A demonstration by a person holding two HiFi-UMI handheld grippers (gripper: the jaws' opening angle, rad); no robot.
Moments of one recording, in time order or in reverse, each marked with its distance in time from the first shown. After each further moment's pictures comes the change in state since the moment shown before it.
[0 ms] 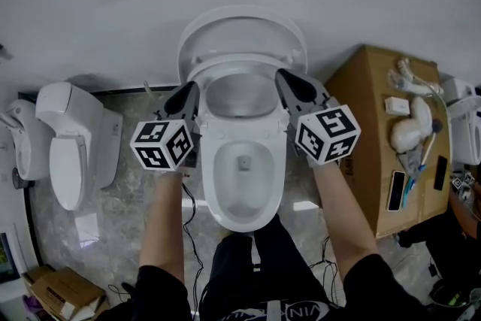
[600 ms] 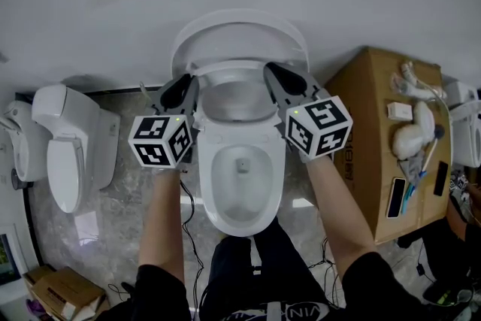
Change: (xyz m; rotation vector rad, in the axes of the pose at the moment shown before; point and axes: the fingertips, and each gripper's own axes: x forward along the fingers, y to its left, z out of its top) left arm 0.035 0.008 0.012 0.100 0.025 0.032; right arm 0.042 -0.012 0.000 0.000 0.031 0.029
